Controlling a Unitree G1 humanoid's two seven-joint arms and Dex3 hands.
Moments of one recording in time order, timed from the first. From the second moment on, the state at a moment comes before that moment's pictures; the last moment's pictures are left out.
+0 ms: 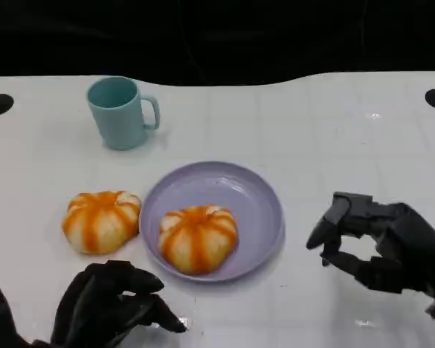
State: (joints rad) left arm 0.01 -0.05 0.16 0.39 -0.50 -0.07 -0.73; right arm -0.09 -0.28 0.17 0.21 0.20 -0.50 0.43
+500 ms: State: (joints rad) left arm 0.01 -0.05 0.16 0.39 -0.50 -0.06 -0.73; right arm 0.08 -0.23 0.11 0.05 0.24 -0.31 0.46
